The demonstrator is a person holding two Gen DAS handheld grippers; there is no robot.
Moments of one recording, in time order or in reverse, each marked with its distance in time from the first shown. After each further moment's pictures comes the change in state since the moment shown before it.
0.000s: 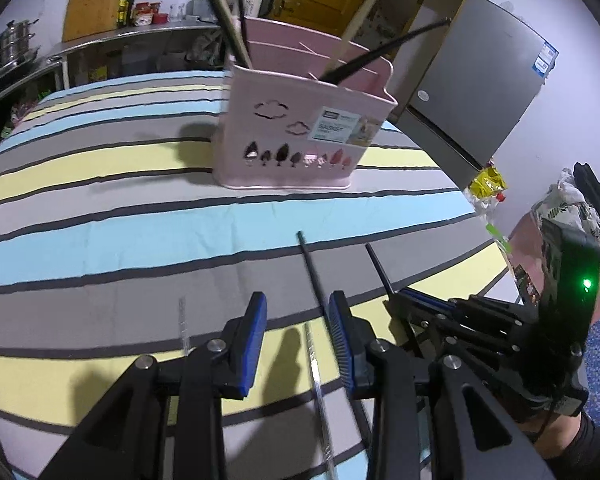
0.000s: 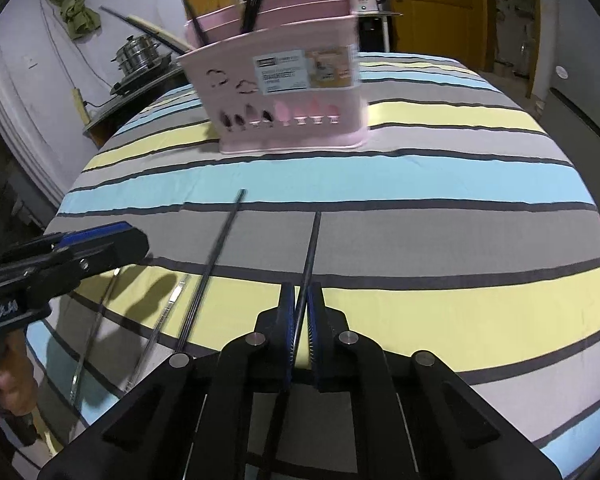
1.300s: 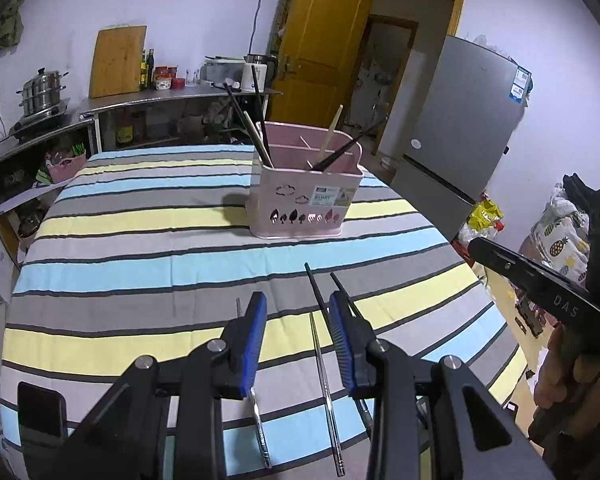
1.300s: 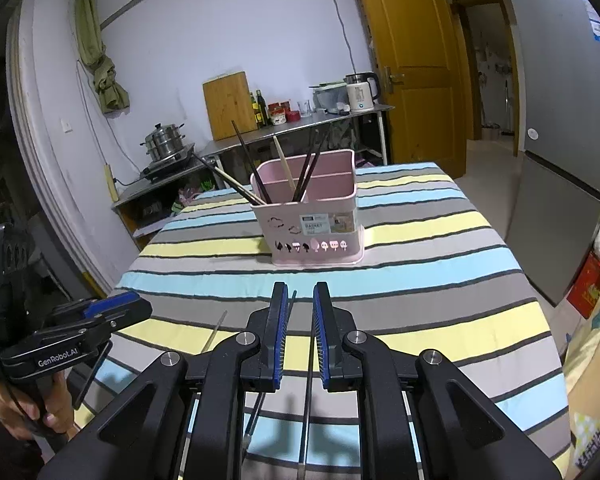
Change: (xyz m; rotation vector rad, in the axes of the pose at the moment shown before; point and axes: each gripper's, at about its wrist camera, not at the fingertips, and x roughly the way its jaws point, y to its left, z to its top) left arm -0.119 -0.009 -0.034 0.046 -0.222 0.071; right arm -0.147 0.031 -0.001 0.019 -0.338 0.033
